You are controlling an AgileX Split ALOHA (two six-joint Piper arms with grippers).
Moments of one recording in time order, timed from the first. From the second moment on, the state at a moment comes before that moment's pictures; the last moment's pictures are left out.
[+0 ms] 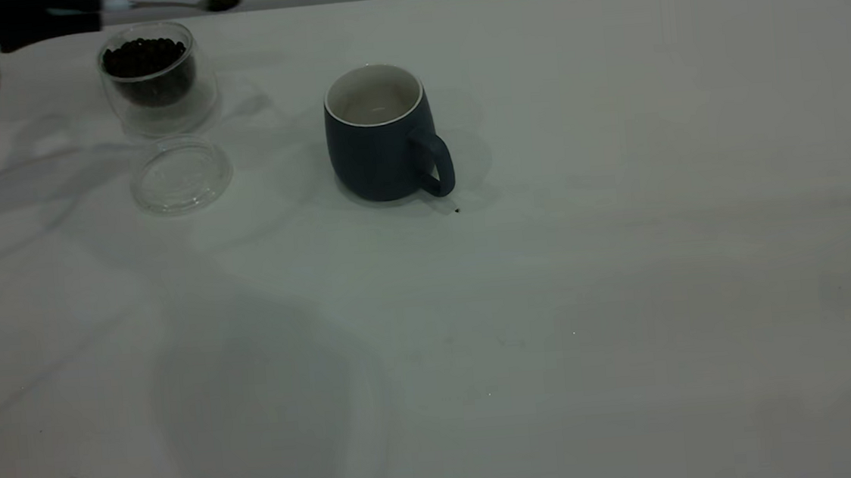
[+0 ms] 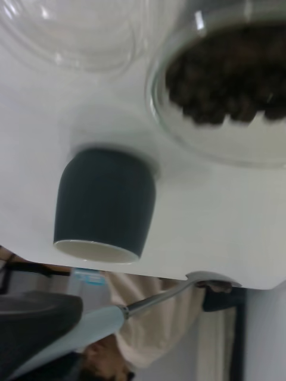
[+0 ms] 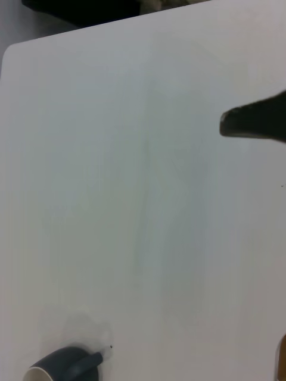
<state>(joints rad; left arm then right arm) 0.28 2.51 -1.73 -1.28 1.16 0.73 0.04 -0.02 -0.47 0.03 1.13 -0.07</state>
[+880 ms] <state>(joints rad) 0.13 2.51 -1.73 -1.24 1.16 0.71 0.04 -0.02 -0.47 0.03 1.13 -0.07</state>
